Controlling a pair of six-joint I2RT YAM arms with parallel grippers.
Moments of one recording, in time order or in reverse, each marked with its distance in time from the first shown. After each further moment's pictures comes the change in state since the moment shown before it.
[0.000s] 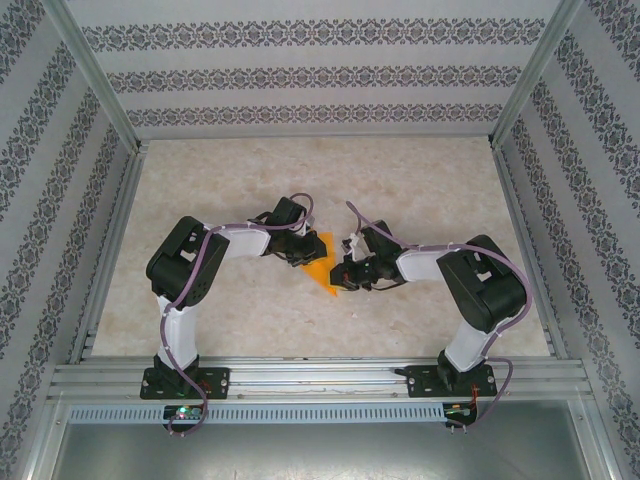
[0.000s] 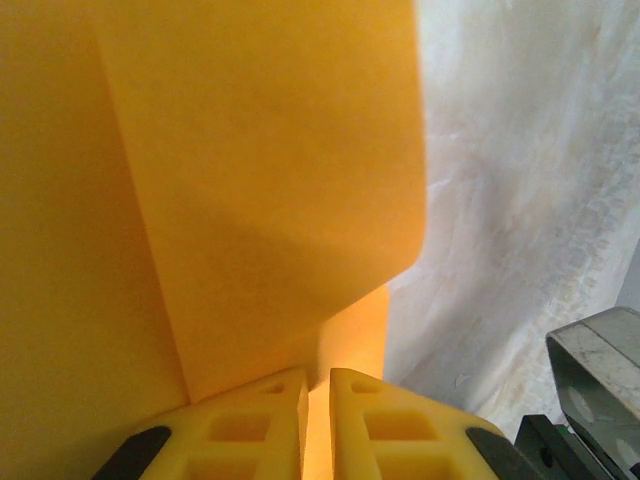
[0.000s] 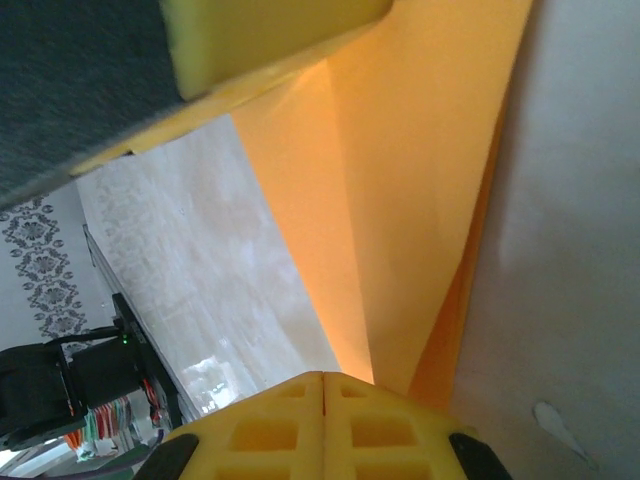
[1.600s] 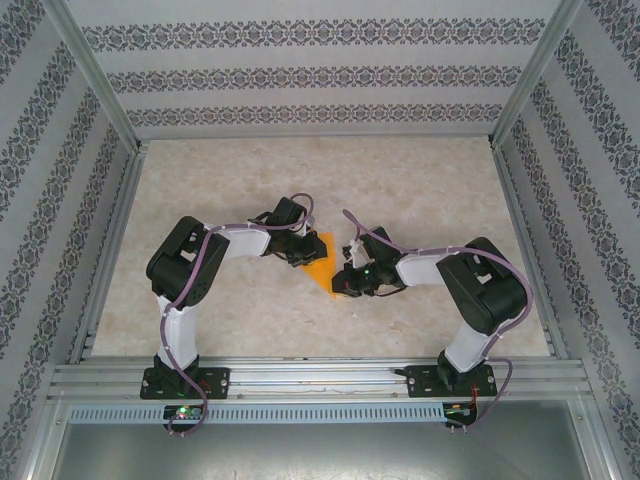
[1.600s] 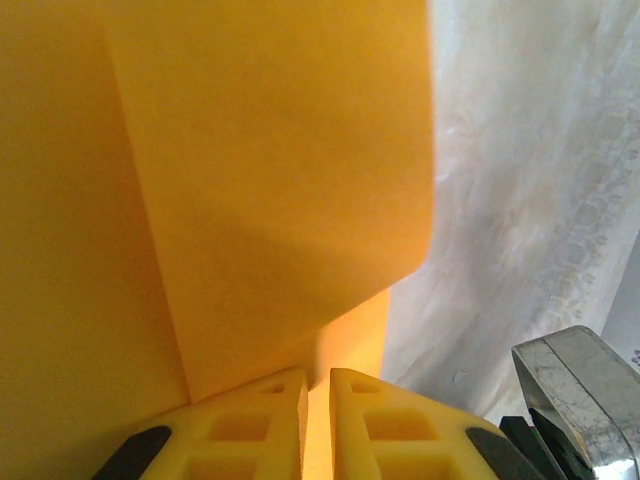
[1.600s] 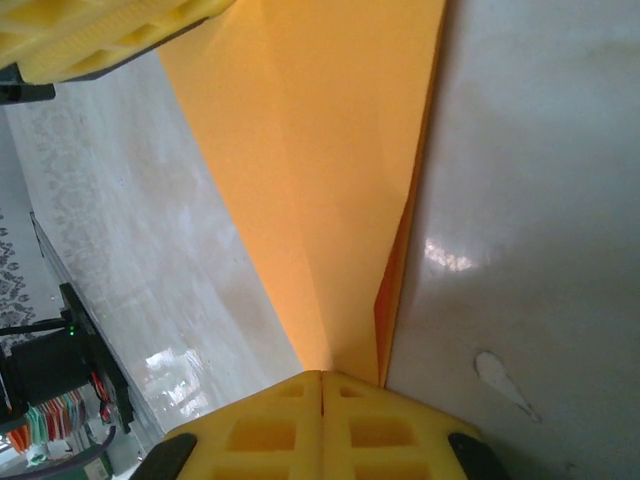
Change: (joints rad) left arm 0.000 0.000 0.000 0.000 0.007 0.003; right arm 0.028 -0.014 -0.034 -0.034 0.060 -0.060
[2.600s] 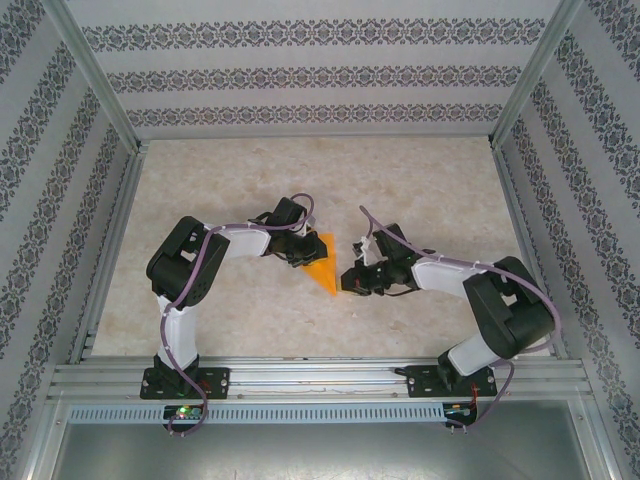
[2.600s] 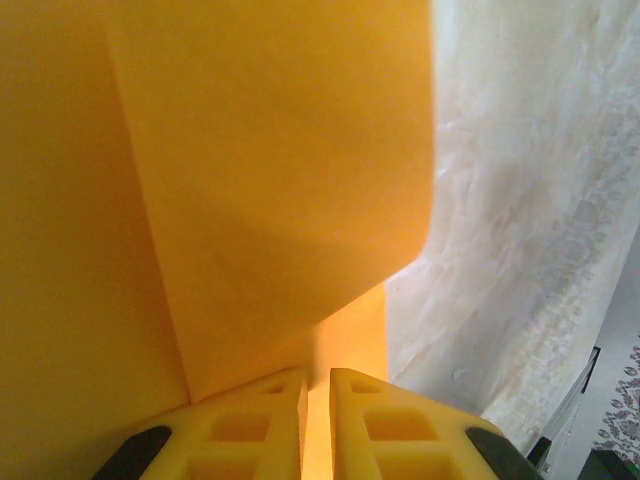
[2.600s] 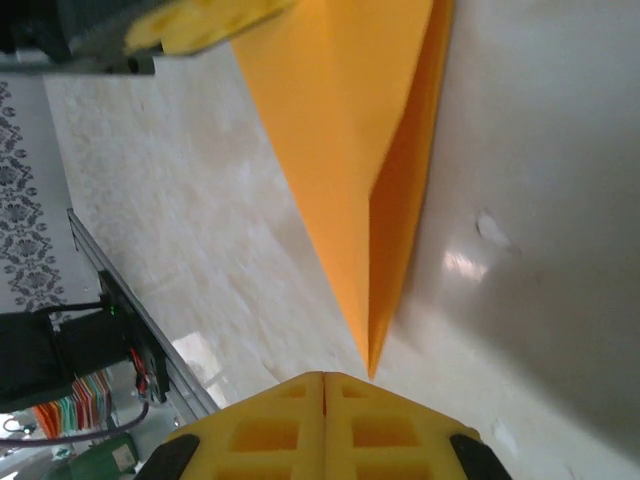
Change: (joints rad) left arm 0.000 0.000 0.000 0.000 0.004 0.000; right arm -0.054 -0.162 -0.023 -0.113 -0.032 -0.005
